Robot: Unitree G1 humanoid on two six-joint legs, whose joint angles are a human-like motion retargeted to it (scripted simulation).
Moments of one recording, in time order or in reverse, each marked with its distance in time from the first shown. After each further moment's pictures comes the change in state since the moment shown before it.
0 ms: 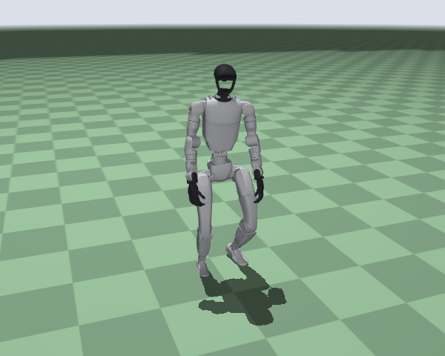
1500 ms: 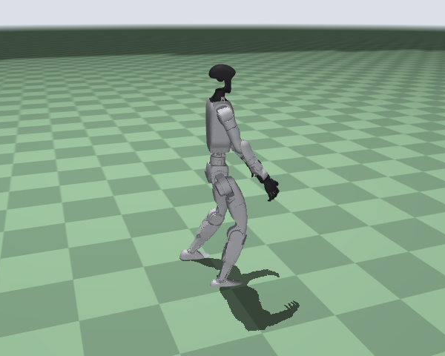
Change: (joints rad) left arm -0.103 -0.075 -0.098 -0.210 -0.063 -0.043 -0.137; right arm -0.170 -0.164 -0.078 0.038 -0.037 -0.022 0.031; waist 0.000 0.205 -0.081; left_leg 0.157 0.072 -0.314 -0.324 0.105 -0.133; right_leg -0.038 0.031 -0.038 -0.104 0.218 0.014
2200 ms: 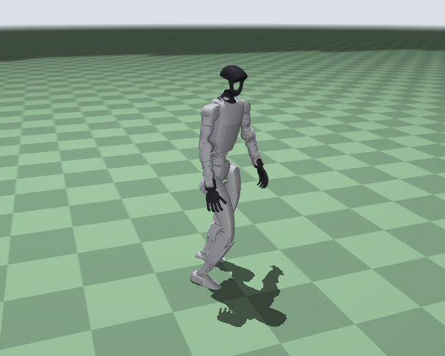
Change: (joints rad) left arm 0.084 0.214 0.195 0.312 -0.042 0.038 0.160; right arm 0.213 0.089 0.006 -0.061 0.004 0.018 -0.041; waist -0.095 -0.191 0.108; left_leg 0.148 -0.251 0.298 -0.329 -0.054 0.230; right_leg -0.236 -0.095 0.215 0.341 0.007 0.127
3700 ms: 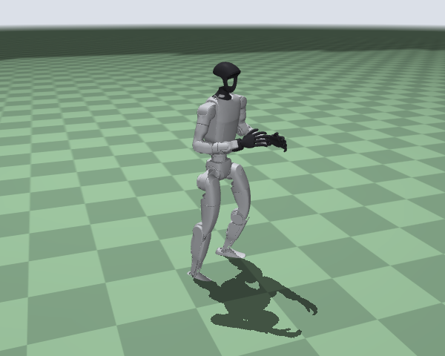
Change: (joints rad) left arm 0.090 -0.100 -0.064 -1.334 -0.010 -0.200 0.133; right arm 0.065 -0.208 -0.028 -1.516 -0.195 -0.165 -0.307; waist 0.133 0.138 0.023; left_leg -0.139 0.287 0.040 0.225 0.038 -0.104; right_leg 0.569 0.088 -0.128 -0.814 0.023 -0.051
